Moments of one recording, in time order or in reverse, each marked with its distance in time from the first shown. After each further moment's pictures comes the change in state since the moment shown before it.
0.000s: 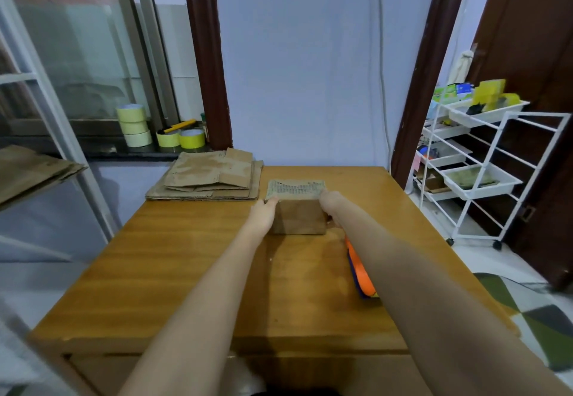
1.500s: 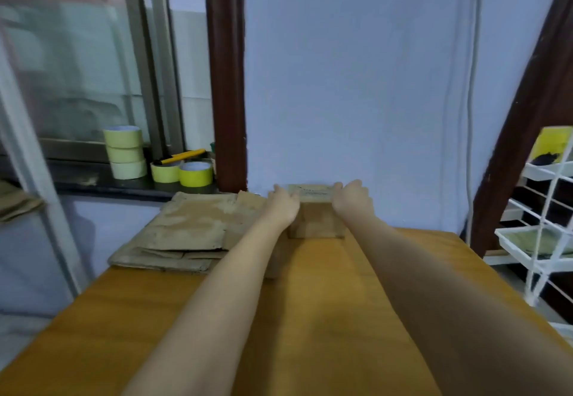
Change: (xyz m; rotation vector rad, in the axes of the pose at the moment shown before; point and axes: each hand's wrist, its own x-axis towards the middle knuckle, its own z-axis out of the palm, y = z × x) left_hand 0.235 0.063 -0.014 0.291 0.090 0.216; right_hand 0.198 -0.104 0.034 -0.189 0.357 -0.241
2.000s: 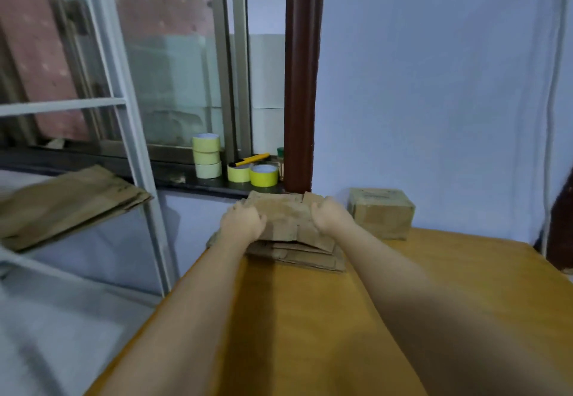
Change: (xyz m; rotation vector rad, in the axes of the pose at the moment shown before) left_hand -0.063 -0.109 -0.152 0.774 0.161 -0.121; right_hand -0.104 -0.086 0.072 -0.160 -0.361 -0.237
